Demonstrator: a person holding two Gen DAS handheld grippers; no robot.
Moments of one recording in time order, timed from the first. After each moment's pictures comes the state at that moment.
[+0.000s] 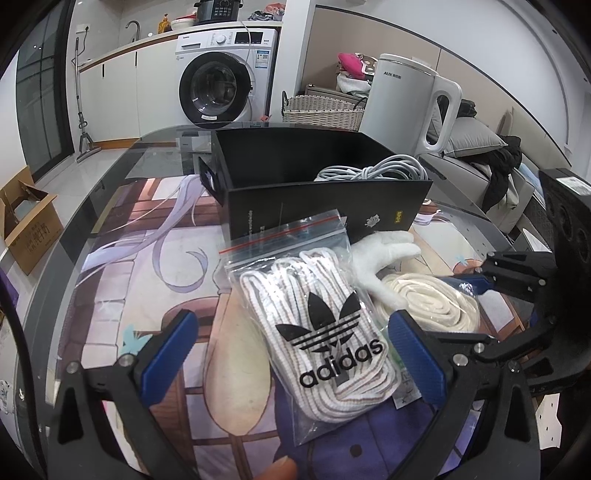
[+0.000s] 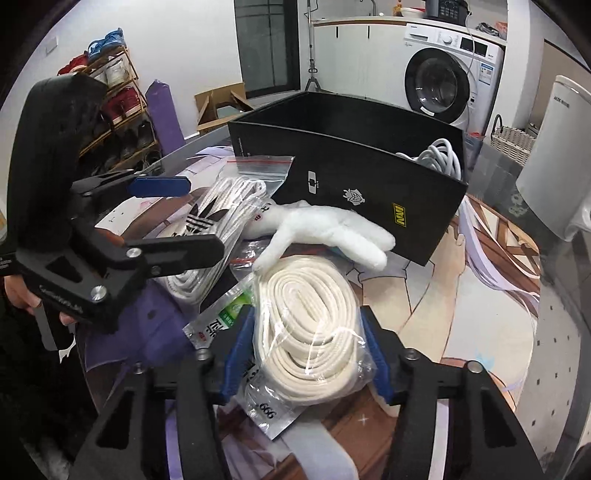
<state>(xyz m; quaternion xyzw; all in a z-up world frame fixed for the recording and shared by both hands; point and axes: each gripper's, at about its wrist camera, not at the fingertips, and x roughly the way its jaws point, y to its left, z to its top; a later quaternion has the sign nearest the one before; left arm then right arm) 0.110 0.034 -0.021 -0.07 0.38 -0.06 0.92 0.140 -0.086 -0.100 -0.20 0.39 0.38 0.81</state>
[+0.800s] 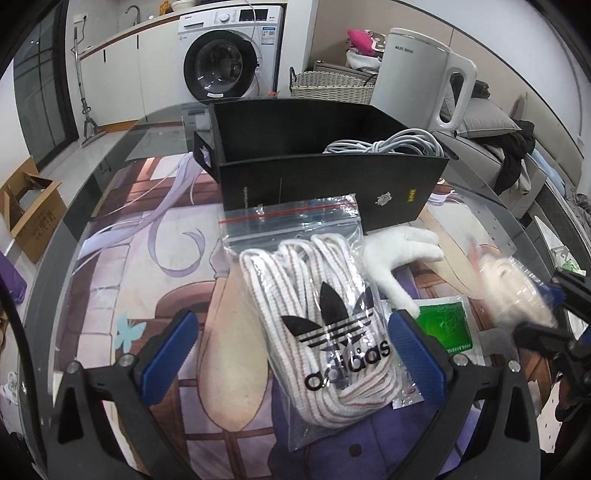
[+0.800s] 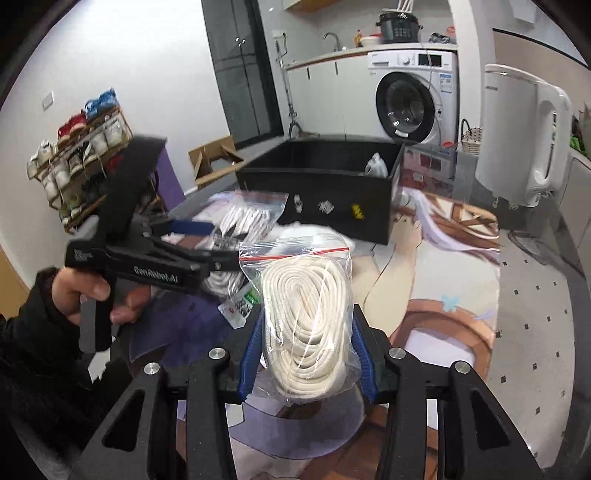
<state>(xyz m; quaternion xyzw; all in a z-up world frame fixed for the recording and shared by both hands) 0.121 0.027 -0.028 -0.06 0.42 -0.03 0.90 0.092 -0.155 -0.070 -0.09 0.34 0.38 0.86</state>
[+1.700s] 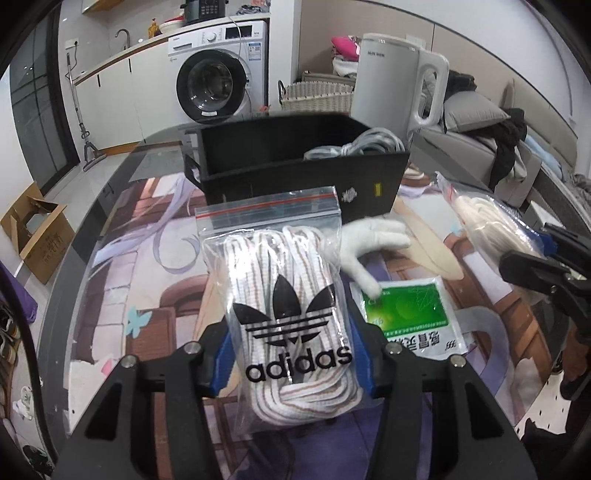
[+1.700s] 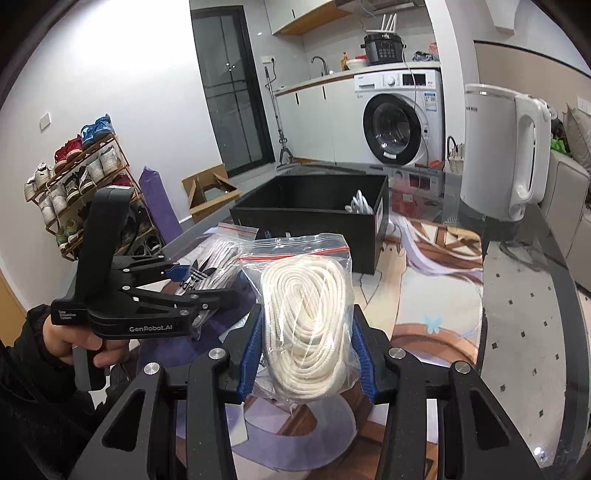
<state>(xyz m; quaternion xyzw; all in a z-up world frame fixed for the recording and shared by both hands) 0.091 0.009 -0.012 -0.02 0.40 -0.04 0.92 0.087 -0.161 -0.051 -0.06 0.30 0.36 0.88</state>
